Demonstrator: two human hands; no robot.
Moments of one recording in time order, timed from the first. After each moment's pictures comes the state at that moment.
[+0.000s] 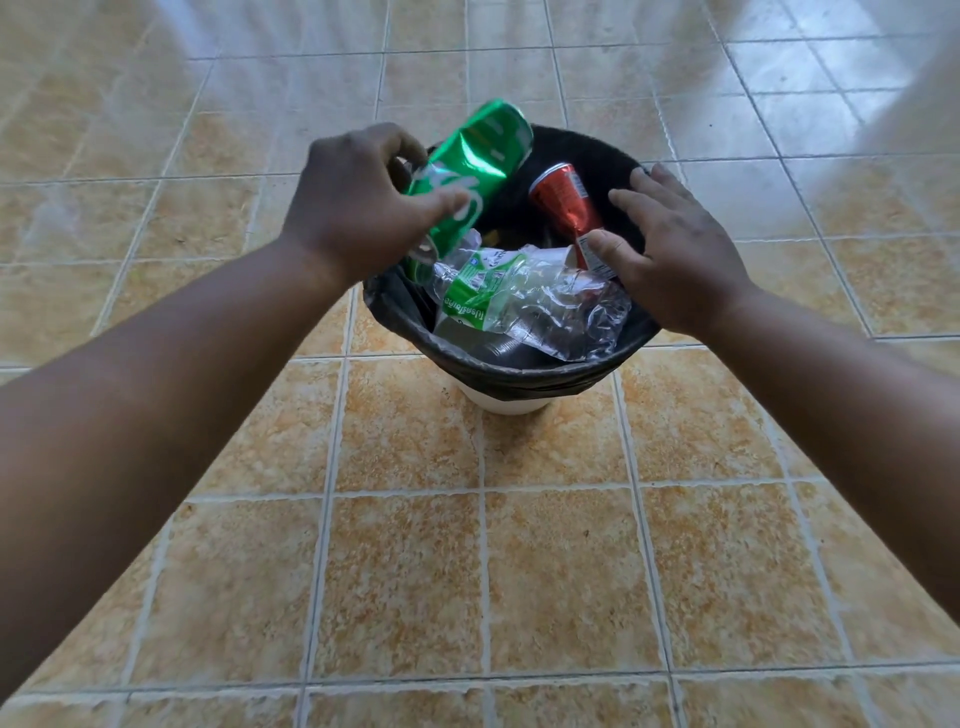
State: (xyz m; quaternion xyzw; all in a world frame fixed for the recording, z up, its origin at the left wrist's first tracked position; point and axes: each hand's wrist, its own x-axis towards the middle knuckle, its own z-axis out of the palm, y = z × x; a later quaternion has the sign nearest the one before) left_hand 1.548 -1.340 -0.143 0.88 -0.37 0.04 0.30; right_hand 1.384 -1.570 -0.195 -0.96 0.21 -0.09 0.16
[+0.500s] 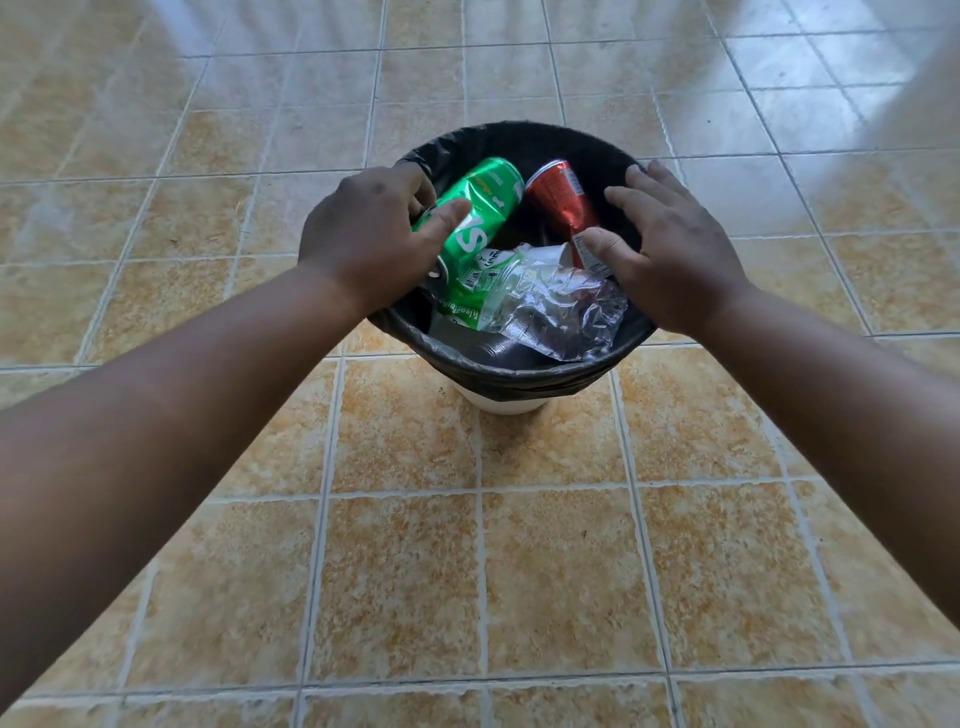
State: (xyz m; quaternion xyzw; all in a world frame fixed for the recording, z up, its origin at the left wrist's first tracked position) left_hand 1.545 -1.345 -0.172 0.89 -0.39 0.07 0.21; right_hand 1.384 -1.570 -0.196 -0.96 0.21 -0.10 0.17
